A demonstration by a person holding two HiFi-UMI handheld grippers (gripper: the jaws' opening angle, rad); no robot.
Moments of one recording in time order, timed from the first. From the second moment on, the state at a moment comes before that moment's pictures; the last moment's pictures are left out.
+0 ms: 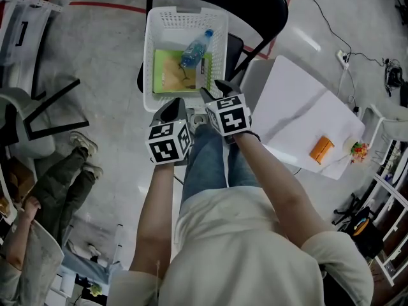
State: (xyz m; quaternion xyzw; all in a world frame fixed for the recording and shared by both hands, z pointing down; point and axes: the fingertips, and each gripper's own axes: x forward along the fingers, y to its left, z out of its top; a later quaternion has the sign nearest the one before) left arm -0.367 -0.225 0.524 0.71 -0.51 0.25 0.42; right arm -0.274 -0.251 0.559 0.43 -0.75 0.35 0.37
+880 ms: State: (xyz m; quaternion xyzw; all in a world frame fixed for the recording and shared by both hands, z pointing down) left arm -0.357 -0.212 0.498 0.72 -0.50 0.25 0.40; right arm -0.261 -0.231 0.522 0.46 -0.75 0.33 0.34
